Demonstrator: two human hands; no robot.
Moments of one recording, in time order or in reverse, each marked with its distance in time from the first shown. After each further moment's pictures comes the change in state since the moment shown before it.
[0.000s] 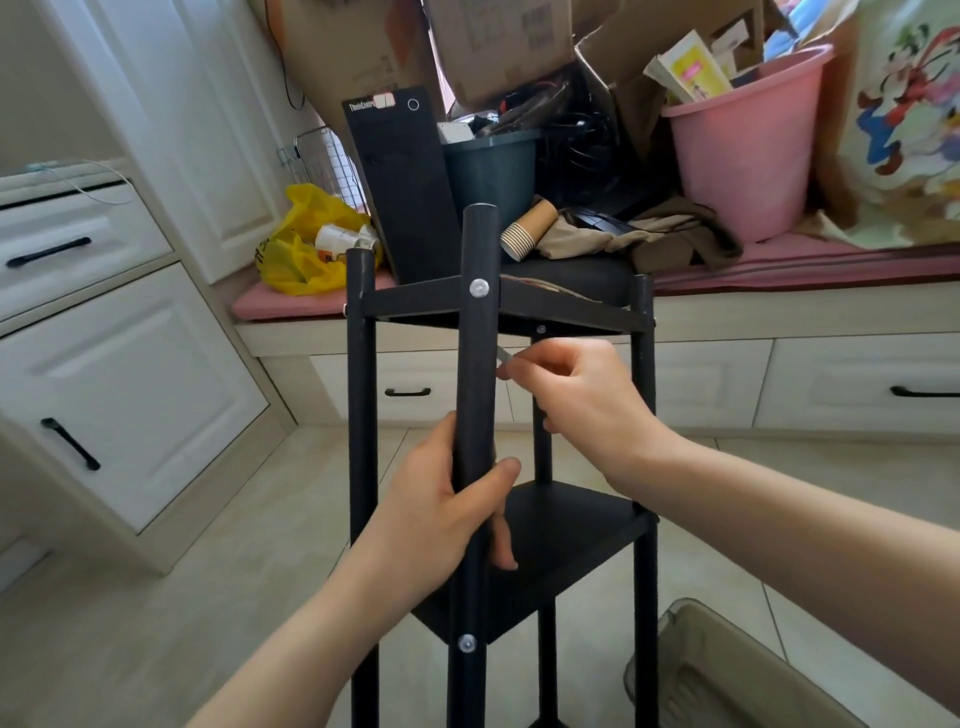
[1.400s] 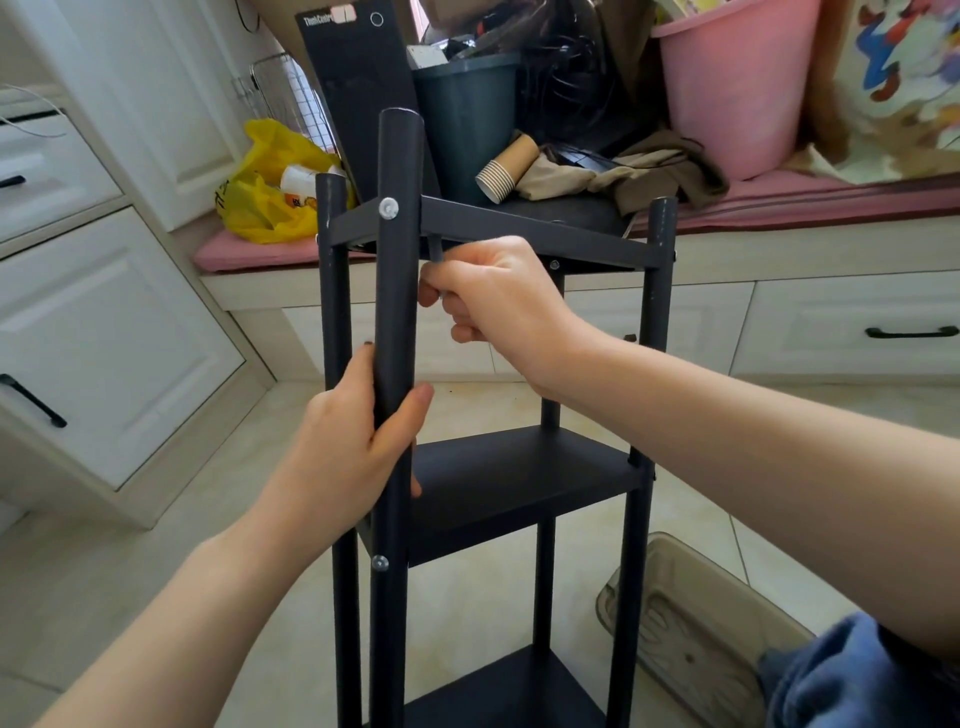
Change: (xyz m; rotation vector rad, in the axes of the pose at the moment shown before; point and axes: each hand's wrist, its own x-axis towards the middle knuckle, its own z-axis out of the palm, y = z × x) left_hand -0.007 -0.011 -0.017 0.342 0.184 -0.013; right_hand 0.014 -0.017 0.019 0.182 -0.141 -0.059
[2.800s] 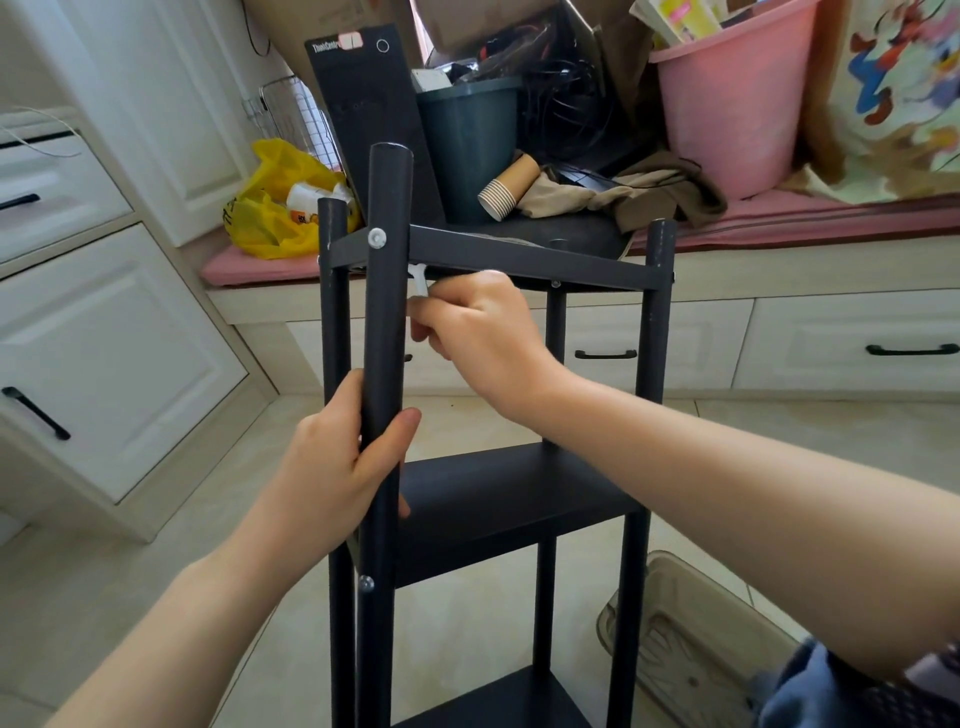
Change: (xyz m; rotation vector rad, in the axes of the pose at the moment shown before) left_hand 0.000 -0.006 -0.005 -0.013 0.015 0.021; right_hand 0.004 0.011 0.013 -0.070 0.046 -0.115
